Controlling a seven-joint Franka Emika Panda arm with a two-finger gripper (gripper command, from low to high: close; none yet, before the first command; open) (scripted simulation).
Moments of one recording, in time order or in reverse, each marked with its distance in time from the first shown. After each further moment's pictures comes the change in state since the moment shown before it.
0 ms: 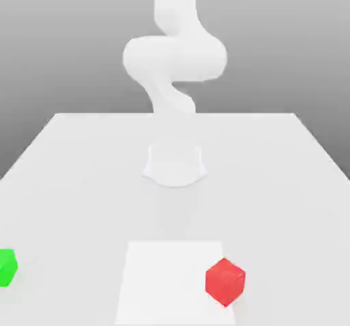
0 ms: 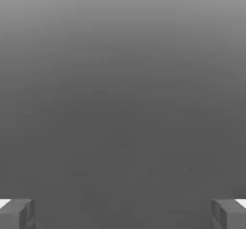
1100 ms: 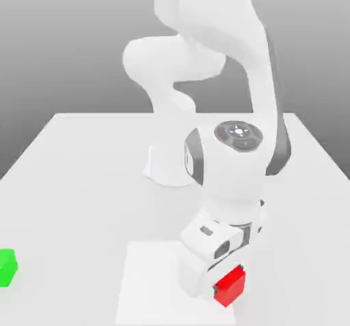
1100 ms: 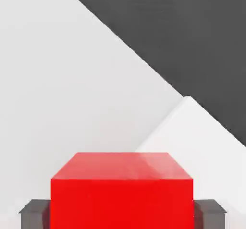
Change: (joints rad) arm 0.170 1.040 0.011 -0.233 -0.002 0.550 -0.500
